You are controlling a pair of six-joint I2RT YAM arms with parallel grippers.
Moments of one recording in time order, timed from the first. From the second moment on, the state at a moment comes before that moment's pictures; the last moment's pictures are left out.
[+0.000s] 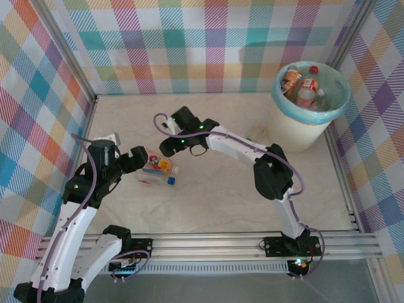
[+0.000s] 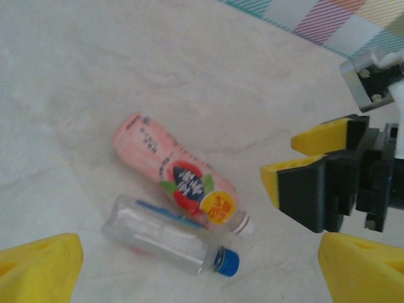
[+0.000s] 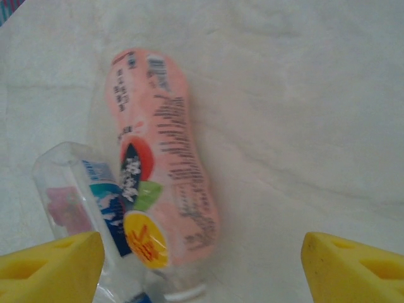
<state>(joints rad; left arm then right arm) -0.22 0.75 0.95 -0.86 -0.08 -0.51 0.86 2.17 1.93 -0.62 -0.19 0.14</state>
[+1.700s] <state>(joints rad) -0.21 0.82 1.10 -0.88 -0.08 -0.50 0.85 2.08 2.13 -0.75 0.05 -0.04</state>
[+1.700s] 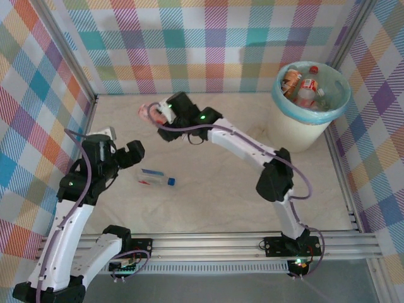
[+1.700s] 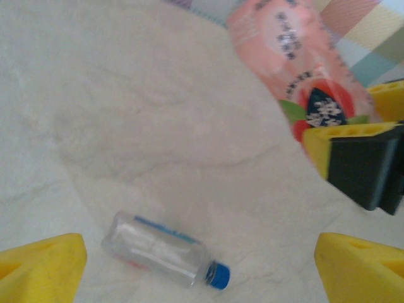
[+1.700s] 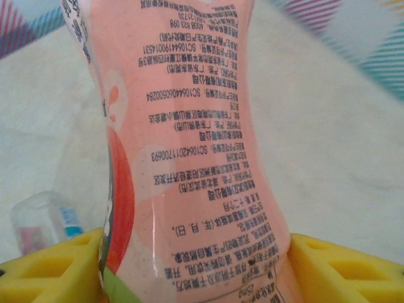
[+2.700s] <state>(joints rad) -0.50 1.18 1.33 -0.71 0.08 -0.42 0.29 1.44 1.25 0.30 0.52 -0.29</state>
